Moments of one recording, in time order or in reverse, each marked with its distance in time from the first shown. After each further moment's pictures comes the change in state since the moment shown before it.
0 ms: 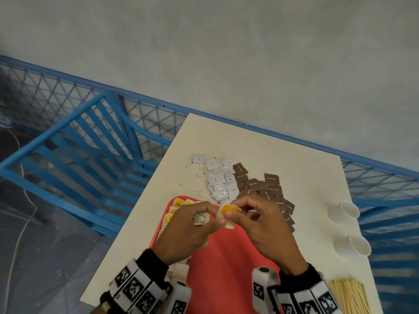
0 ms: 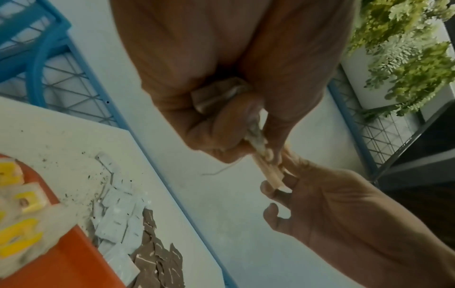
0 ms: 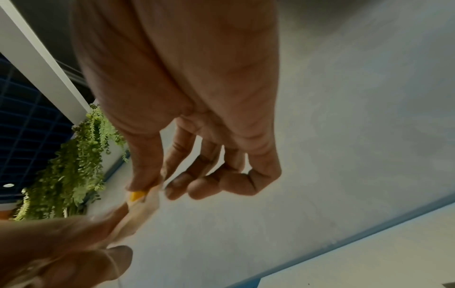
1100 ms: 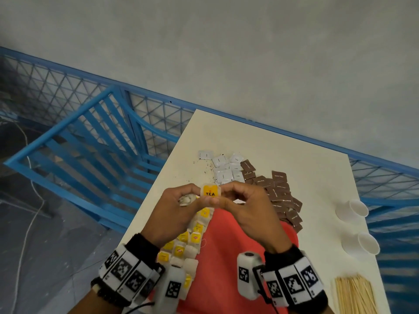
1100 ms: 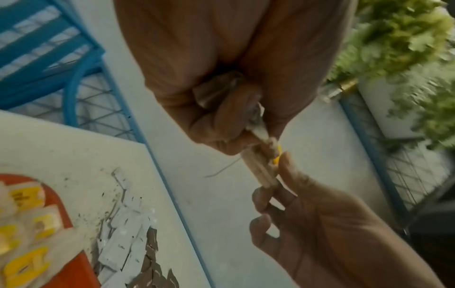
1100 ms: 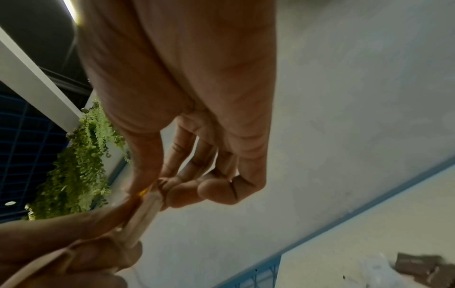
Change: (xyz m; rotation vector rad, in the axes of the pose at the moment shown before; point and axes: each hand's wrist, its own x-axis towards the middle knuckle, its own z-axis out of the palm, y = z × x) left_hand -0.001 0.010 -0.044 0.025 0.164 -0.001; right_hand 0.027 -0.023 0.039 0.123 -0.070 0.014
